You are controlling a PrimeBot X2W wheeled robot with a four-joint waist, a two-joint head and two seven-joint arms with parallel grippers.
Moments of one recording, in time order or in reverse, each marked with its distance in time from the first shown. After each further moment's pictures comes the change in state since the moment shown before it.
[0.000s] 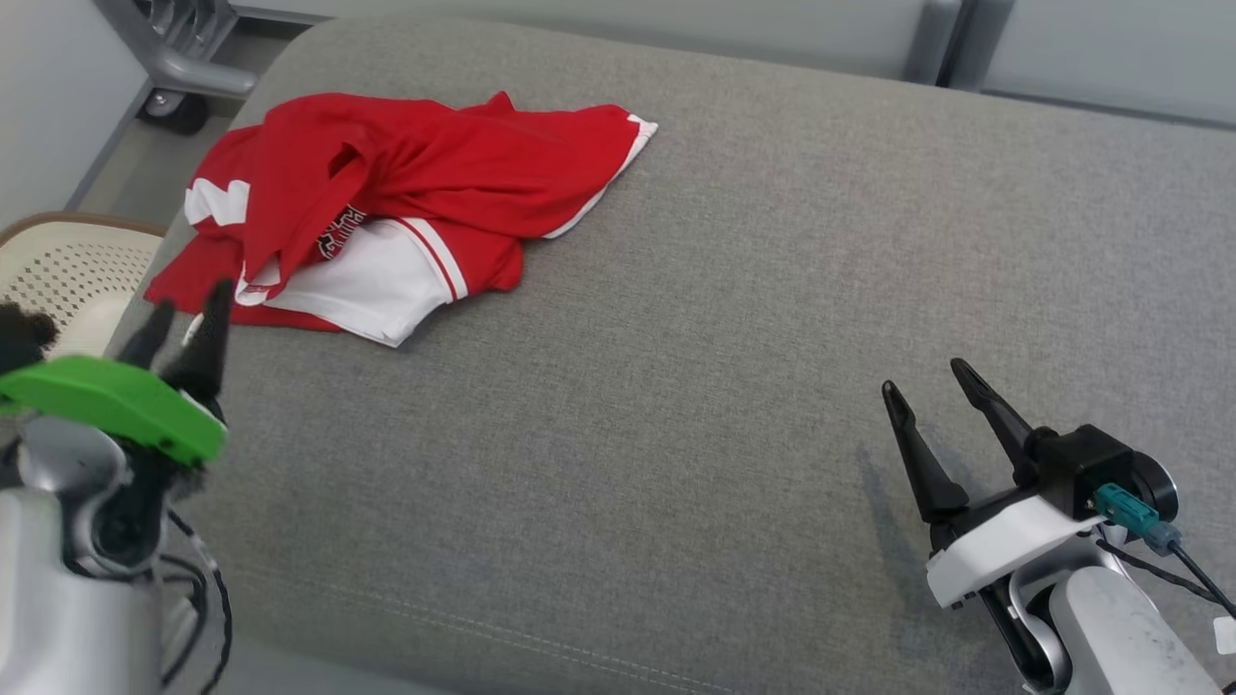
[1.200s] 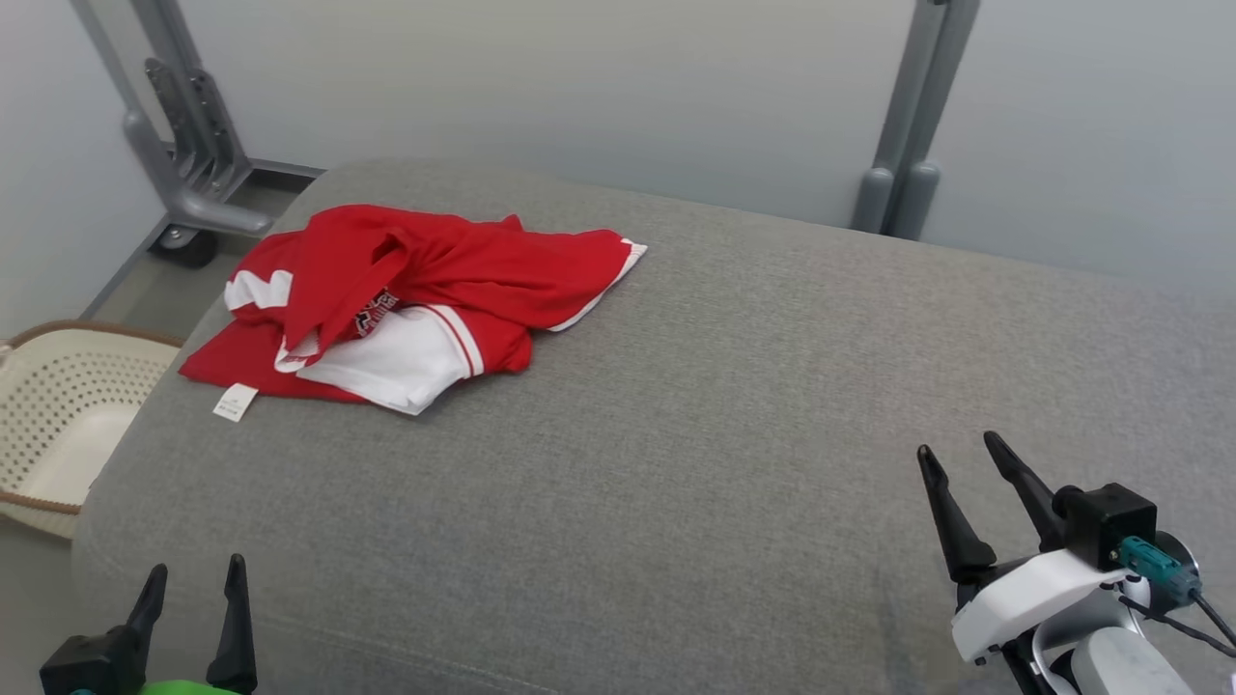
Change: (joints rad) left arm 0.459 -0.003 -0.032 -0.023 0.399 0.061 -0.490; right arm 0.084 0.002 -0.048 0.064 0.053 -0.011 0.000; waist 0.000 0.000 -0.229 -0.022
